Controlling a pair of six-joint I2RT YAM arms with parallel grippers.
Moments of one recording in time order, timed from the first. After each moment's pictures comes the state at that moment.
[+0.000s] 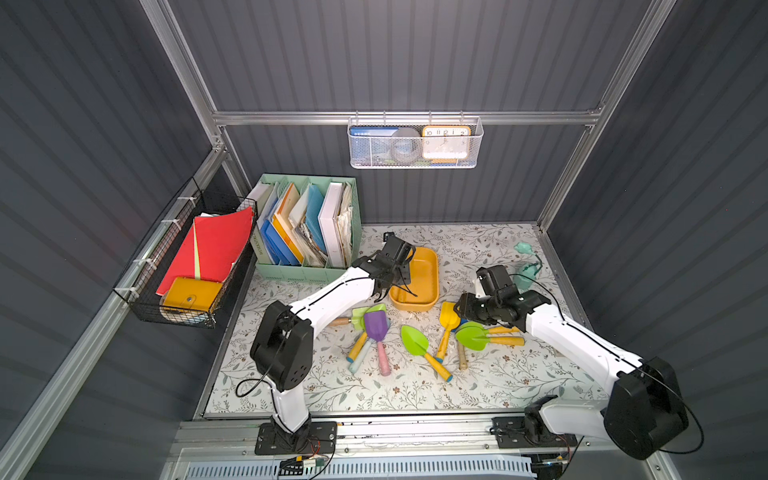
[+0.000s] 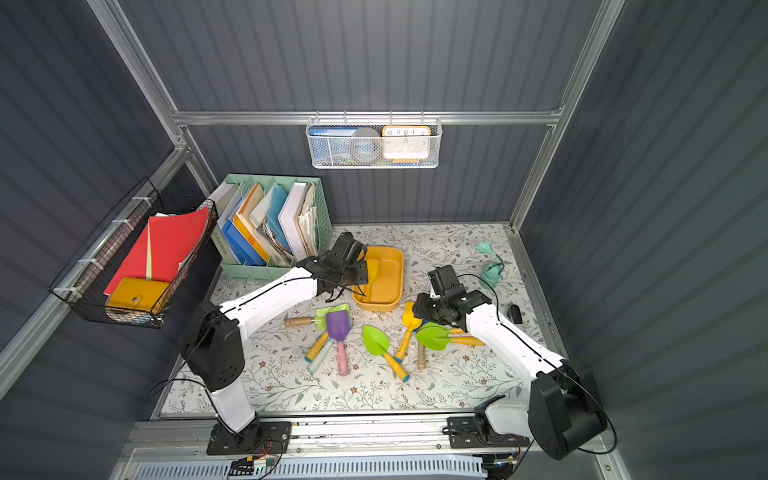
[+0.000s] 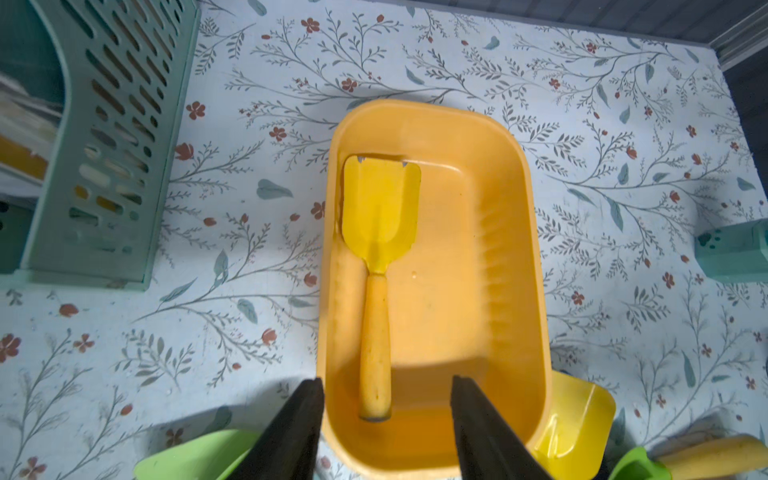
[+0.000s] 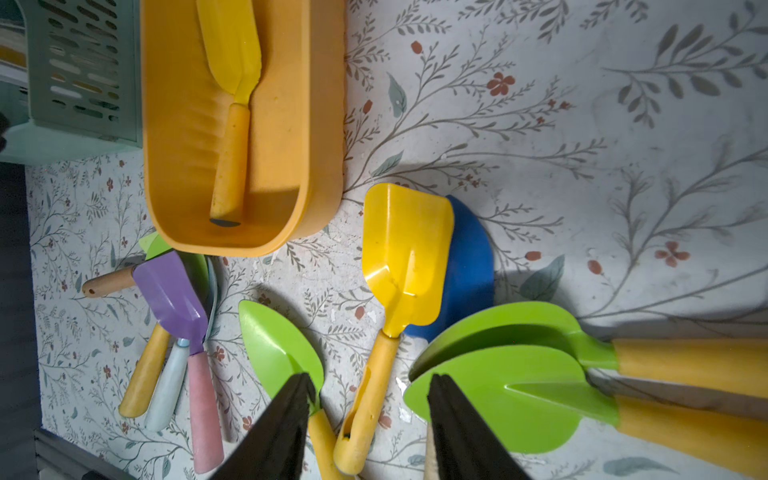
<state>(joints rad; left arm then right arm) -0.63 1.78 1.44 -0.52 -0.21 -0.55 0.41 1.29 0.89 -0.57 -0.13 0.61</state>
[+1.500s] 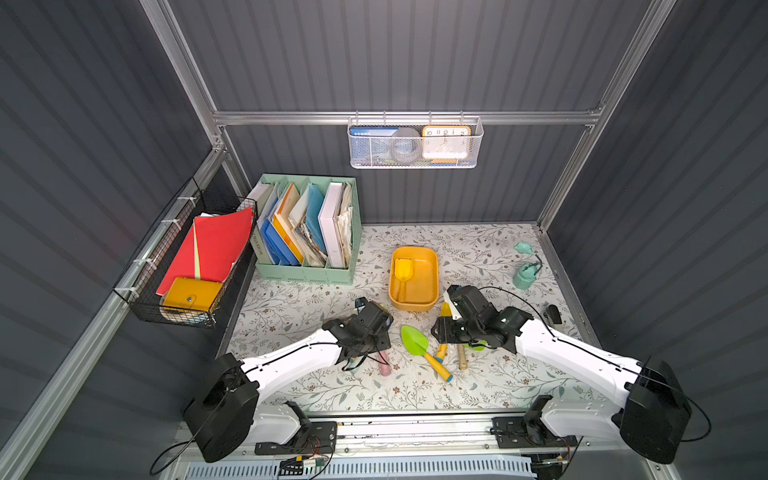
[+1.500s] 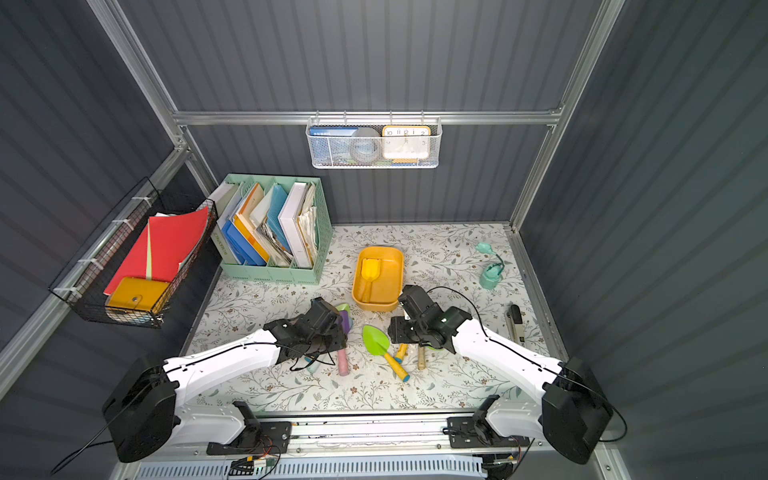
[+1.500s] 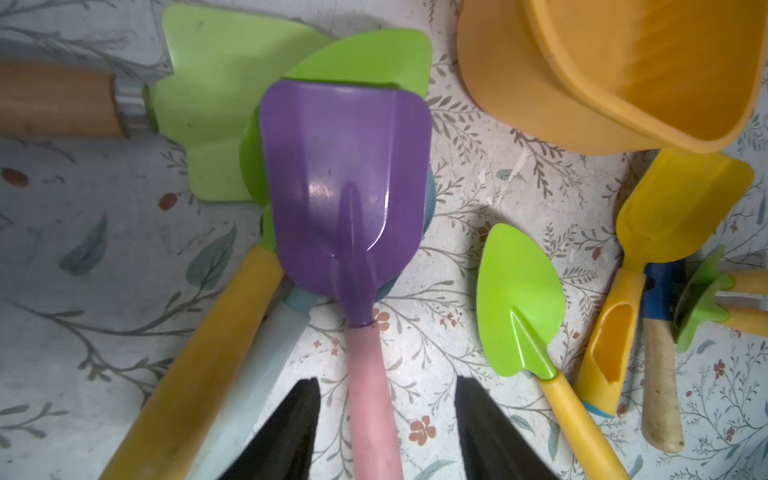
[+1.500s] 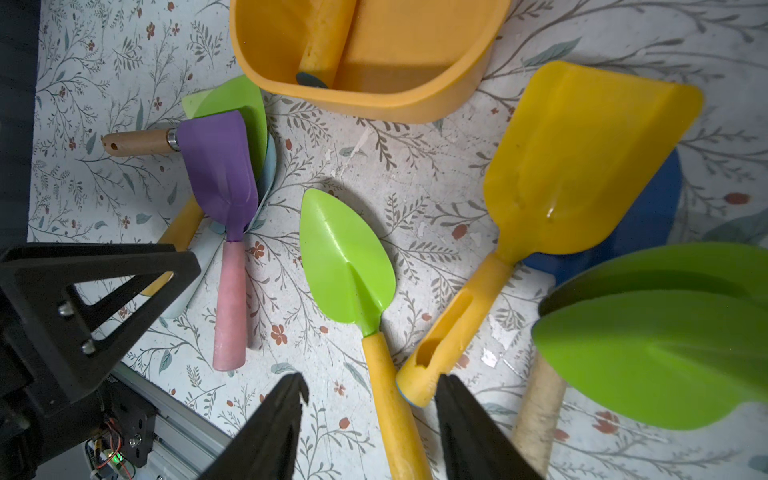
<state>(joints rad) -0.76 1.35 0.75 -0.47 -0.10 -0.94 0.71 1.27 0.84 -0.55 -0.08 0.64</state>
